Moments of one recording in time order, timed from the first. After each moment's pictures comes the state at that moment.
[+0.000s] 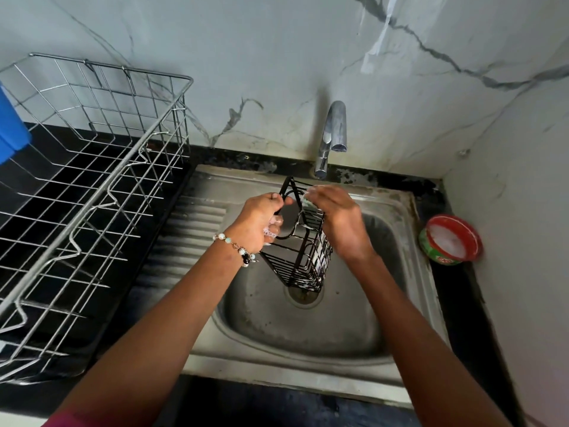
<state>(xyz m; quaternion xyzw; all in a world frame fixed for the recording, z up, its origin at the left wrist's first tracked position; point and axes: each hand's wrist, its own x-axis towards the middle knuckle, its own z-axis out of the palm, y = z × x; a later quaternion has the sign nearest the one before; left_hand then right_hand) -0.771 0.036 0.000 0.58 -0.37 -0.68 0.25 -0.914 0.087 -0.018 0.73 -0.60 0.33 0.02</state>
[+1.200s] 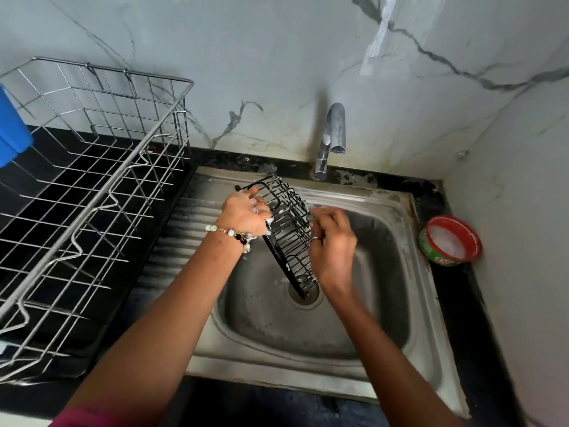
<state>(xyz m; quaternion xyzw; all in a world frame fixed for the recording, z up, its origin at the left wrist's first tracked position) -0.755 0.005 -0.009 0.47 0.01 -0.78 0.42 -0.881 0.112 -0.046 0.55 -0.68 0.48 0.00</state>
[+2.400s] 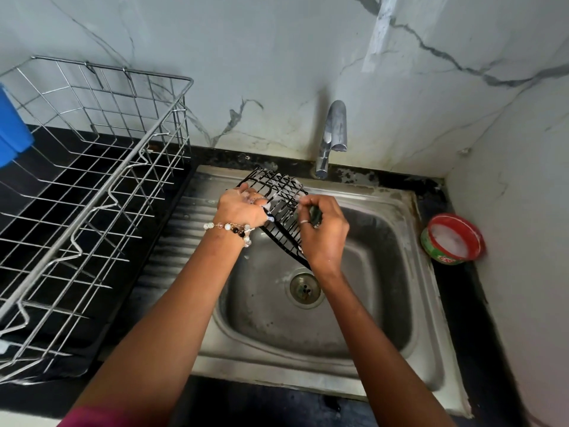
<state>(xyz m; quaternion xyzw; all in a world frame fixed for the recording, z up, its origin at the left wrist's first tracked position) -0.755 0.003 0.003 0.42 0.11 -0.76 0.48 -0.868 0.092 -0.036 0.51 -0.66 0.55 -0.06</state>
